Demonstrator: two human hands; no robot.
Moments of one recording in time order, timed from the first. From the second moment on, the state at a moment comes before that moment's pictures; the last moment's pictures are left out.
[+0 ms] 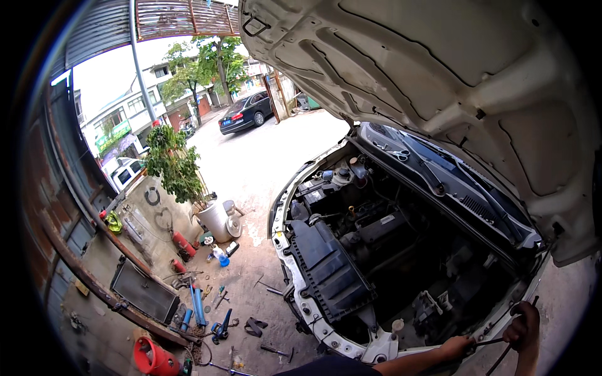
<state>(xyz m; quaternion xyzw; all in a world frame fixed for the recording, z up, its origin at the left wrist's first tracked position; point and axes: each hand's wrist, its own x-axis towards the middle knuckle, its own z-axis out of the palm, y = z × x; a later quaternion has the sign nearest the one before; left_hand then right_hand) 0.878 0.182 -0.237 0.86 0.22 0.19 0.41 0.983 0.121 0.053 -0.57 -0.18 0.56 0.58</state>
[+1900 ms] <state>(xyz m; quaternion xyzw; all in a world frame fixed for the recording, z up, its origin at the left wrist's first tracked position) 0.878 0.180 -0.245 0.87 0.23 0.25 0.35 0.974 0.121 0.052 -0.44 -0.15 0.61 0.65</state>
